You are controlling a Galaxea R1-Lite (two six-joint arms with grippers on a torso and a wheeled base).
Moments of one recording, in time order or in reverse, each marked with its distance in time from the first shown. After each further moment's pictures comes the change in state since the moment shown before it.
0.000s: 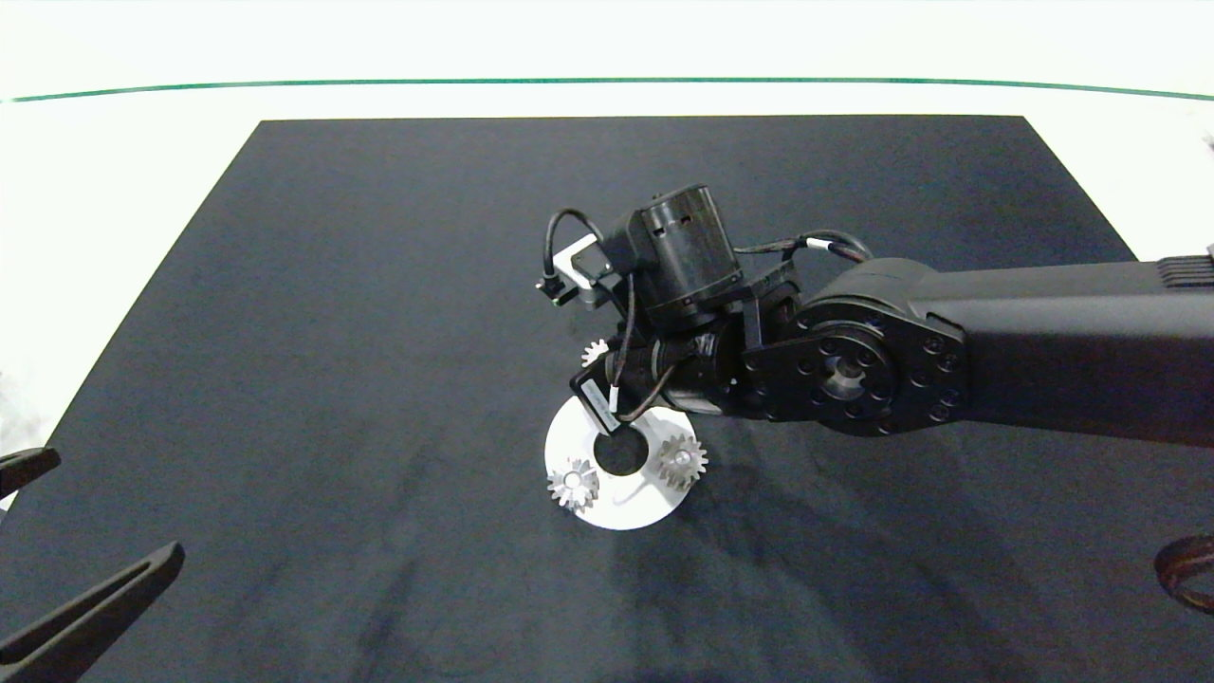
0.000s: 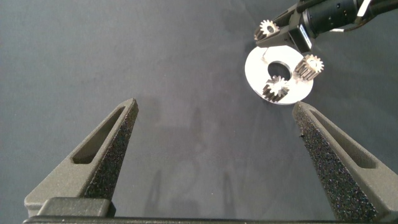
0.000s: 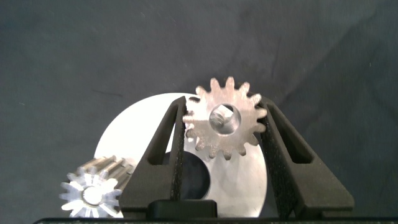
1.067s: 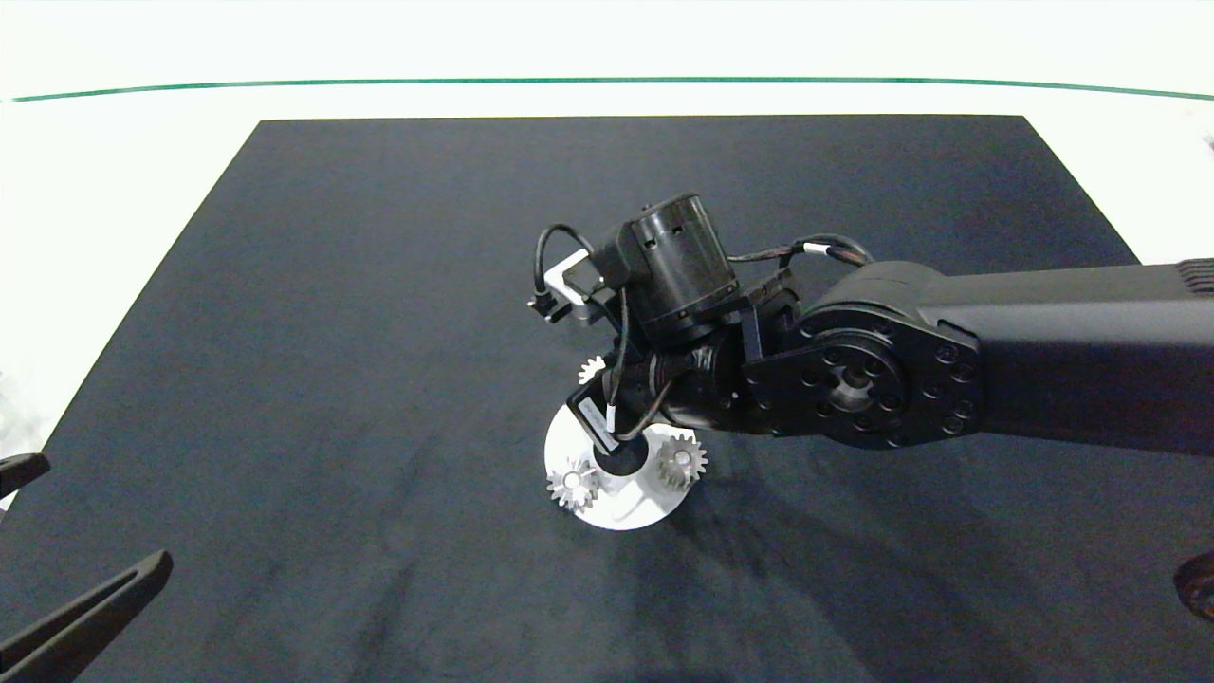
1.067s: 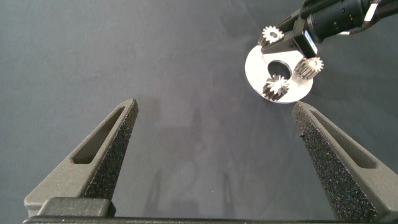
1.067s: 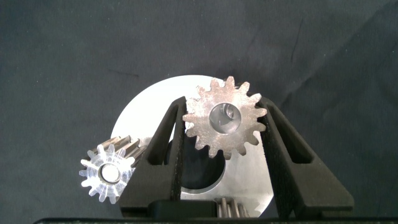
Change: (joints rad) left arm 0.001 -0.019 -0.001 0.018 0.000 -0.001; right arm 0.029 -0.018 0.019 0.039 0.000 0.003
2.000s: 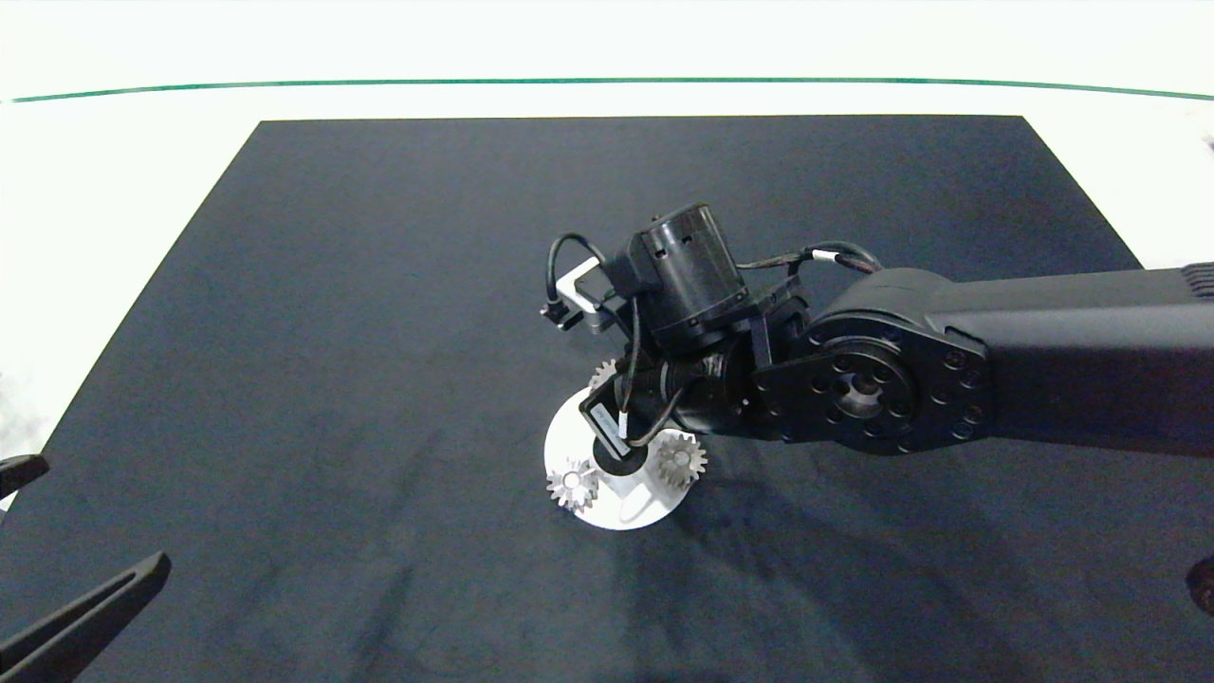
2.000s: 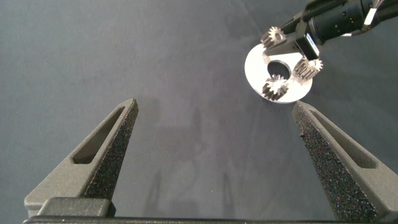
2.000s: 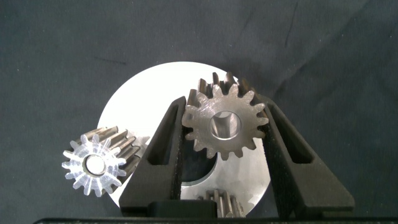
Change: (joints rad) left arm -0.001 -0.003 0.000 0.003 0.000 0.000; right arm -0.015 -0.009 0.041 -0.005 -0.002 -0.001
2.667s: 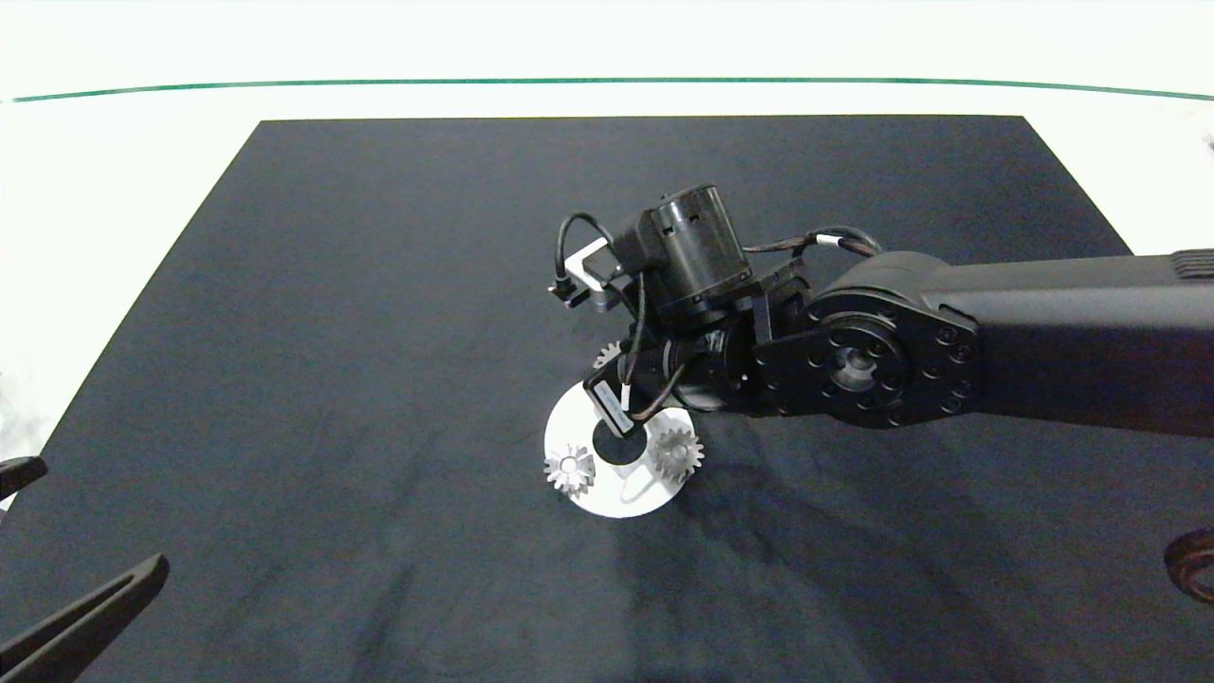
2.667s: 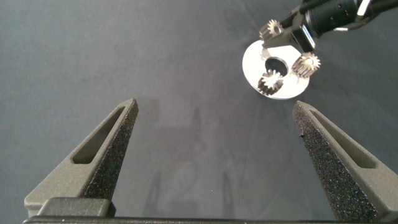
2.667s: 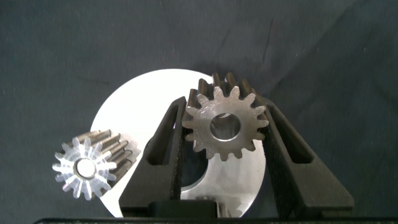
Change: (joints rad) left arm 0.001 -0.004 0.004 0.000 -0.001 -0.002; right arm -0.024 0.017 -0.060 0.001 -0.005 -0.002
